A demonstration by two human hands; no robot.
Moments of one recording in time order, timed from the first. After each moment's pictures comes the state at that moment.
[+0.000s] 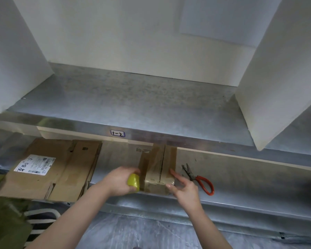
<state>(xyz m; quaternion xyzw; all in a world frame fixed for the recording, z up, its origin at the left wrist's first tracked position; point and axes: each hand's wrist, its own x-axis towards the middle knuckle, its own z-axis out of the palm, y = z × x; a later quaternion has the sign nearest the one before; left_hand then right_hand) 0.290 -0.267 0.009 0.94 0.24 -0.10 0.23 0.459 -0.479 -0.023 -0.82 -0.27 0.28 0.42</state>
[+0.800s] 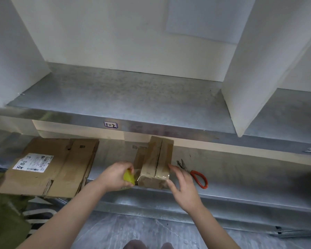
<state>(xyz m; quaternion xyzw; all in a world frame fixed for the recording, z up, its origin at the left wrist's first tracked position) 0.287 -0.281 0.018 0.94 0.23 -0.05 0.24 0.461 -0.509 -0.020 -0.83 -0.44 0.15 0.31</state>
